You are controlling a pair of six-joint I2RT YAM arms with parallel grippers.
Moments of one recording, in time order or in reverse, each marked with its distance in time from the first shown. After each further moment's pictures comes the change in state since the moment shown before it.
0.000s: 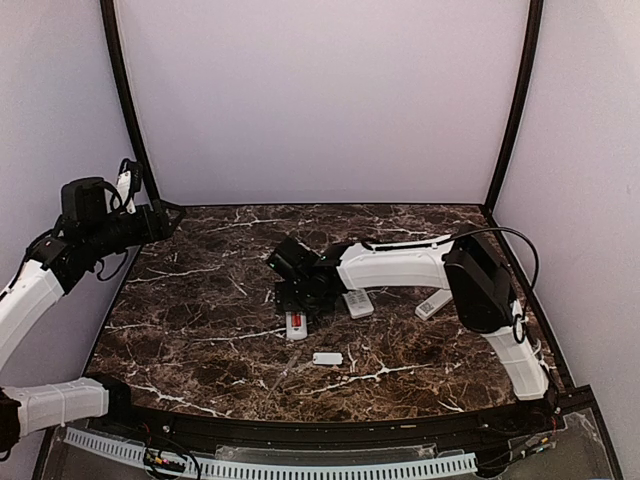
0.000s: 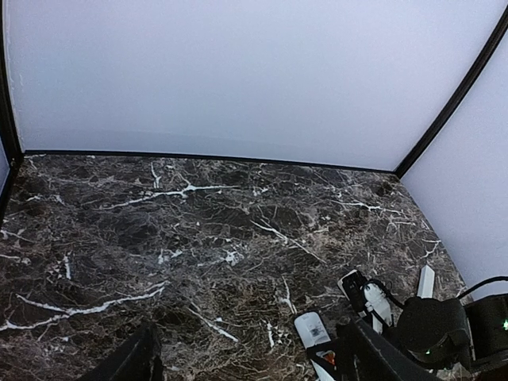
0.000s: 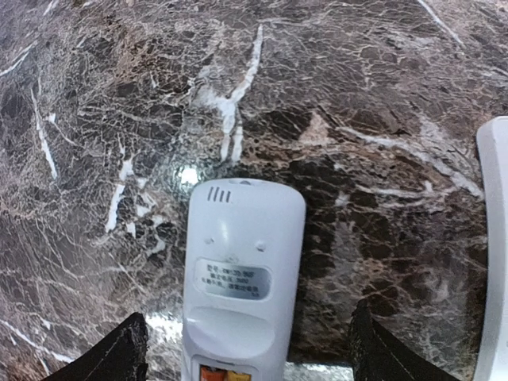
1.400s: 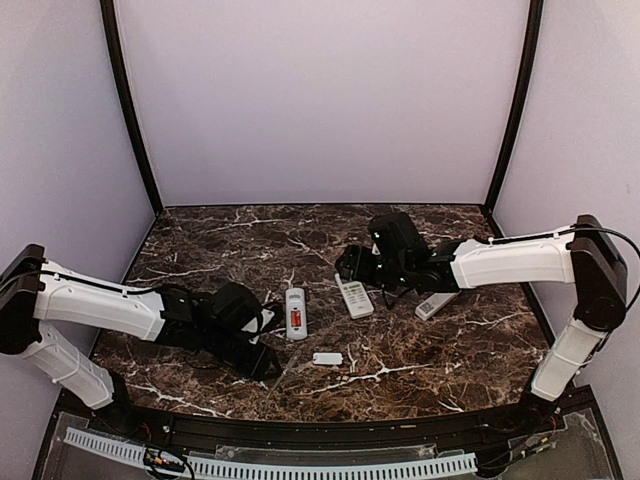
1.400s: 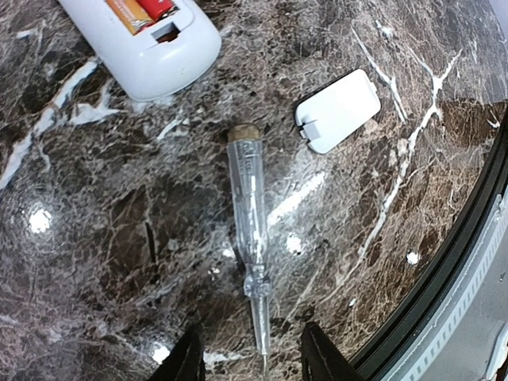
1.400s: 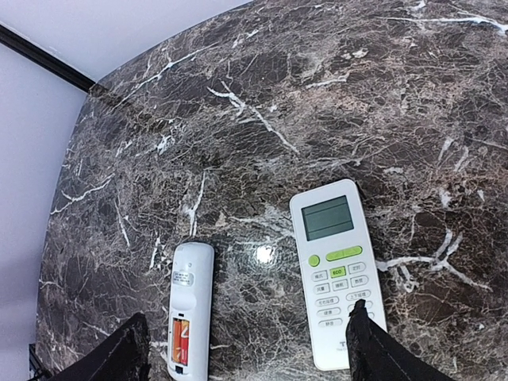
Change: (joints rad) left arm -0.813 0.535 -0.191 0.006 -0.037 -0.257; right arm -0.184 -0.661 -0.809 0.559 -0.063 -0.023
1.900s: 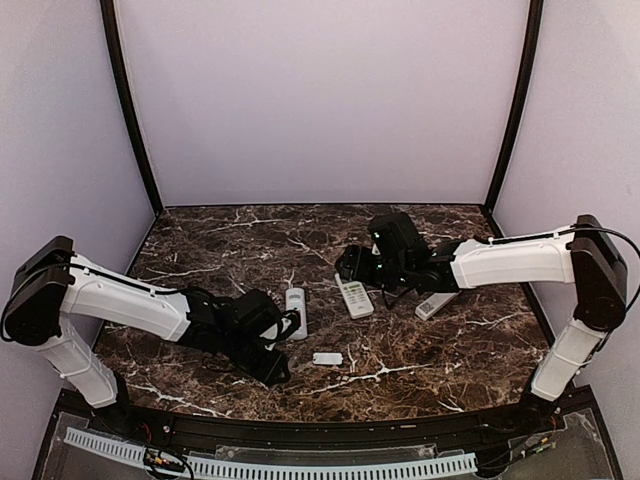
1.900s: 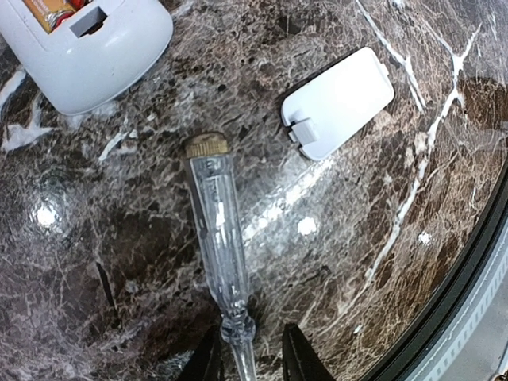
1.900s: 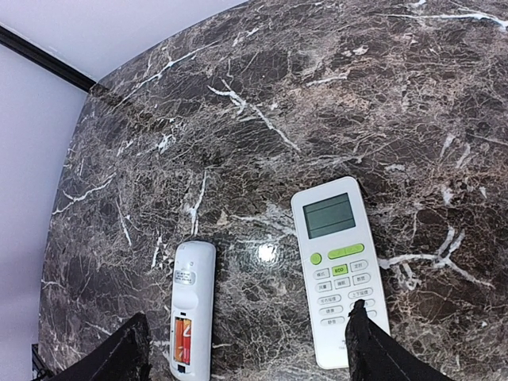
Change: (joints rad) left arm -0.044 0.159 0.085 0.006 -0.003 0.023; right arm 0.000 0.000 0.000 -0.001 -0.006 0.011
